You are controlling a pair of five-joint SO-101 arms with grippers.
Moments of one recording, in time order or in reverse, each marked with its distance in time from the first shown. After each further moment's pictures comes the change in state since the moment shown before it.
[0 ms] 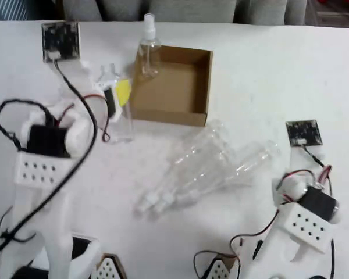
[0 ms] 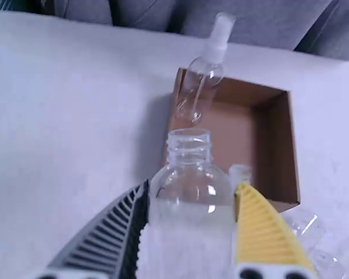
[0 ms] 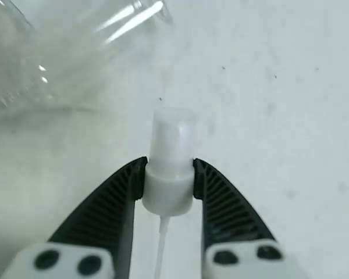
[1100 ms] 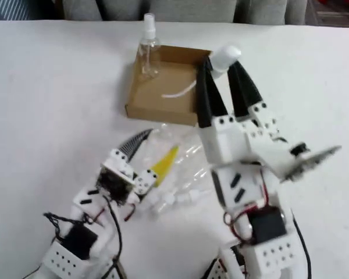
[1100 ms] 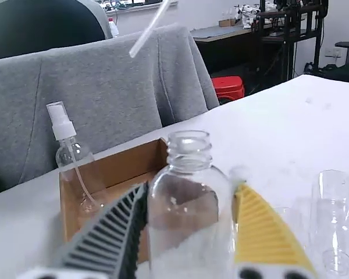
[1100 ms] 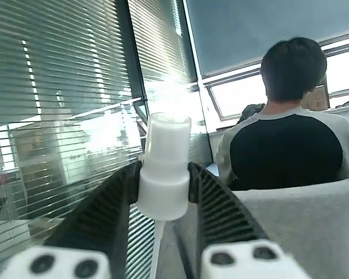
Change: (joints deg) left arm 22.4 -67.5 77.7 -42.9 -22.2; right arm -47.1 -15.8 -1.4 -70.4 -44.8
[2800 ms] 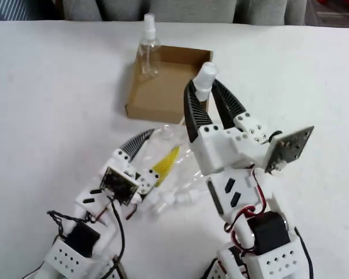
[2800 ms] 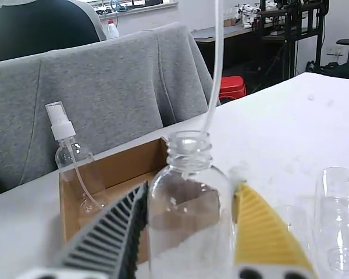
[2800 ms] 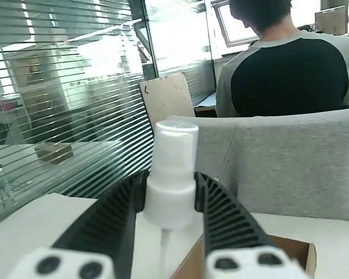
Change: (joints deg) left arm 0.3 2.5 1.9 -4.6 -1.1; right arm -3.1 -1.3 0.5 18.9 2.8
